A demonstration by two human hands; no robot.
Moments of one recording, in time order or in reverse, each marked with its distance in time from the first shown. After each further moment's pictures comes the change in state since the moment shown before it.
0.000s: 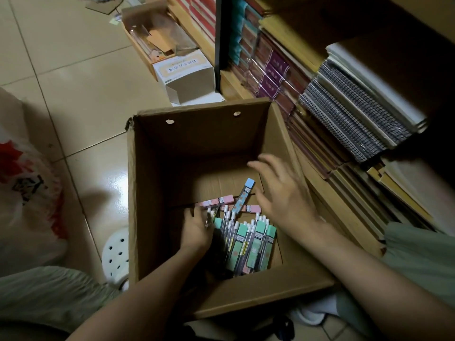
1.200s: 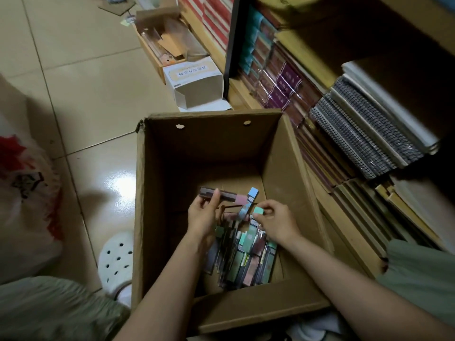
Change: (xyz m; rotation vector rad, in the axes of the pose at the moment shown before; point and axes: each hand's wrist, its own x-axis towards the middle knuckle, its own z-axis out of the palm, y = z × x) left_hand 0.009 0.049 -0.030 -1.321 -0.092 -0.202; right_hand -0.002 0.007 0.062 0.597 -0.267 0.774
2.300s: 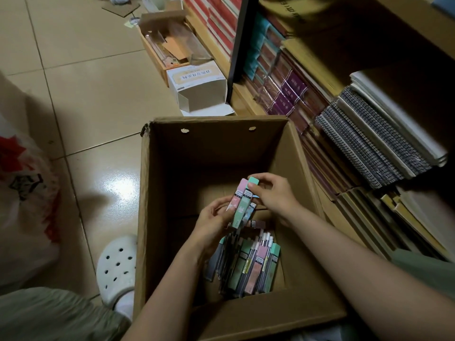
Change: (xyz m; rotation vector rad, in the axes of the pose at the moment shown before) left_hand 0.002 0.002 -0.007 0.098 -0.324 -0.095; right_hand 0.031 -0.062 -0.007 0.330 -0.063 -0.103
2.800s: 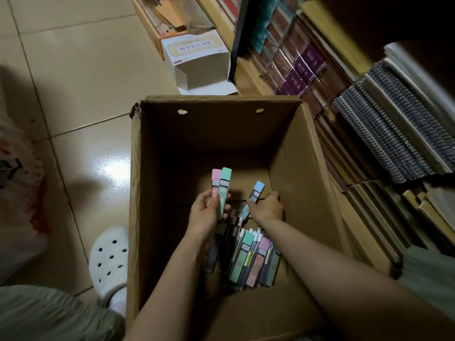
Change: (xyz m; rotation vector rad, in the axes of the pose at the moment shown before) left_hand 0.013 -0.012 -0.012 -0.032 0.236 0.056; right_hand 0.028 0.084 0.035 -0.491 0.274 0.411
